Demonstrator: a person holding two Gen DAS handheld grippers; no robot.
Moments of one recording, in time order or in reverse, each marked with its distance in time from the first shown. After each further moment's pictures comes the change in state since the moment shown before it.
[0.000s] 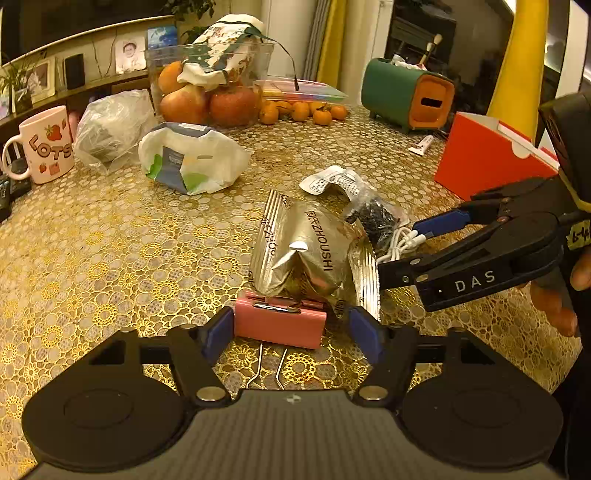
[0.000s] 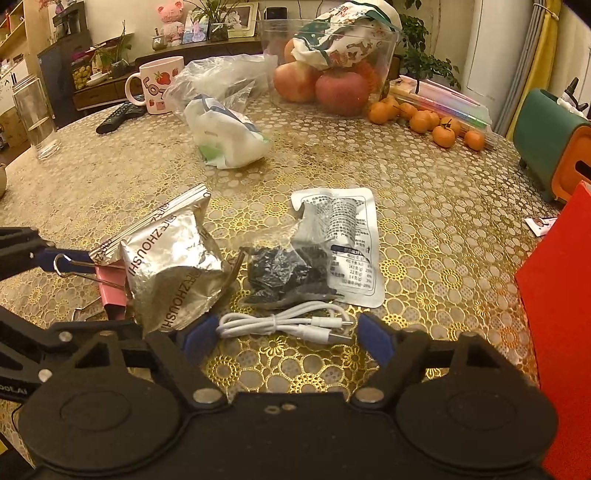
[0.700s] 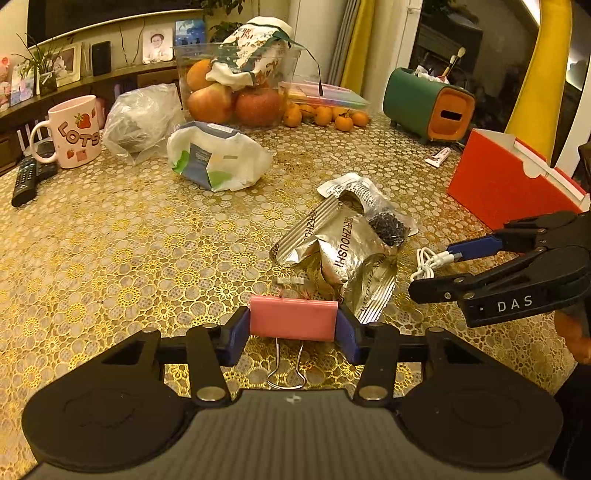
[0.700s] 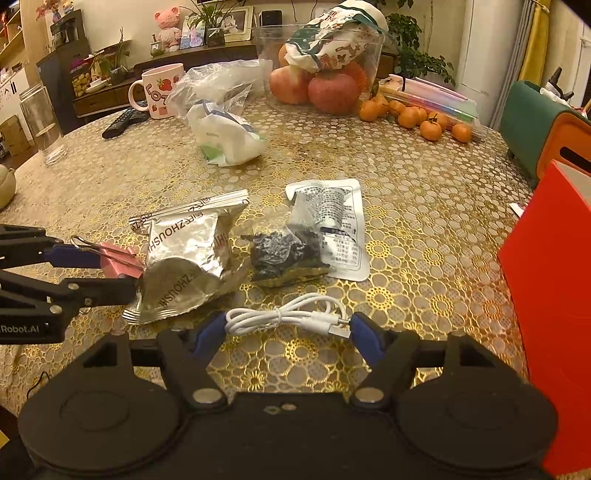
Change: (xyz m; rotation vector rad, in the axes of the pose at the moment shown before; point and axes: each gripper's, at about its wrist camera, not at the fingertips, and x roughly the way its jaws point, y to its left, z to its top) left arm -0.020 0.002 0.000 -0.088 0.004 0.044; right arm -0.026 -0.007 -0.016 0.035 -0.001 0.010
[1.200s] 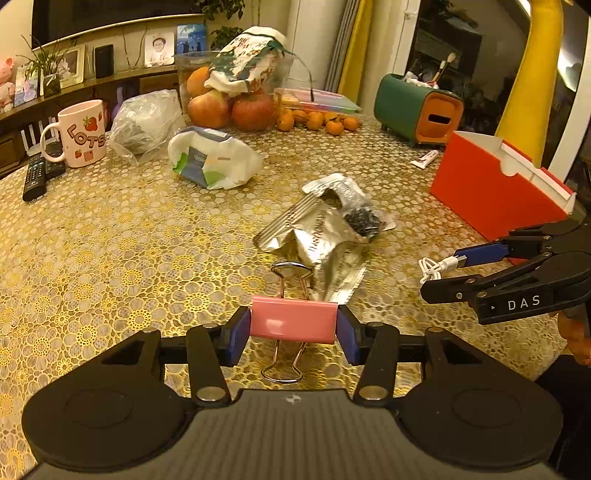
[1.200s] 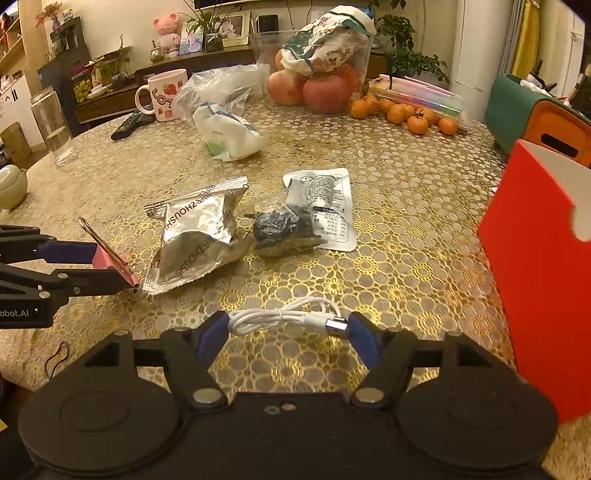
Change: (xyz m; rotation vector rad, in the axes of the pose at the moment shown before) left arm -0.030 -0.017 -0.011 -0.004 -0.012 -0.006; right arm -0.034 -0.005 -0.024 0.023 -0.018 0.005
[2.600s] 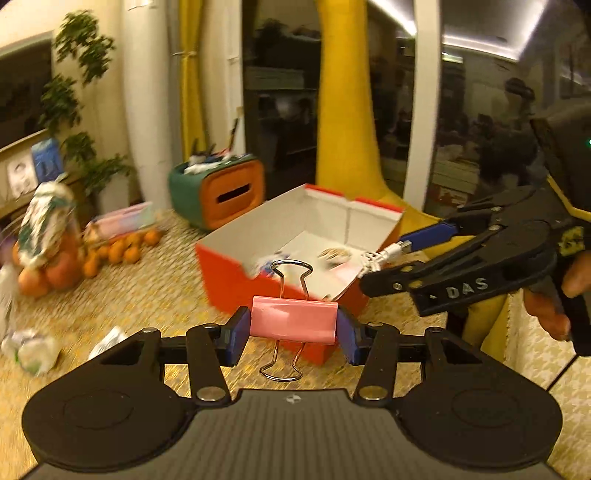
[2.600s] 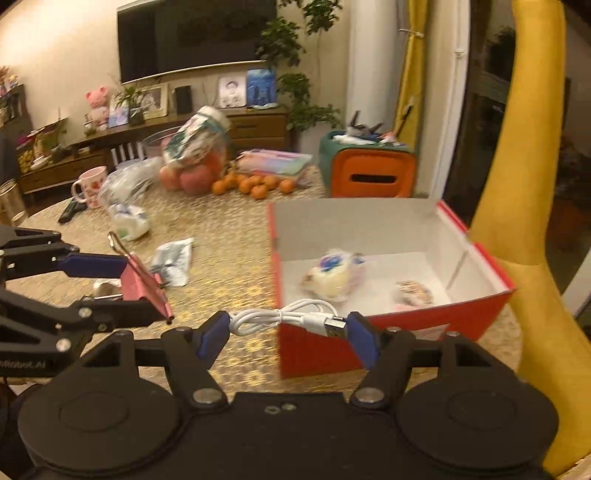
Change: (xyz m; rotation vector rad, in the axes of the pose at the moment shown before) left arm -0.038 -0.252 0.080 0.393 -0.162 -0.260; right arm -0.192 -0.137 -0.034 0.144 -0.192 -0.219
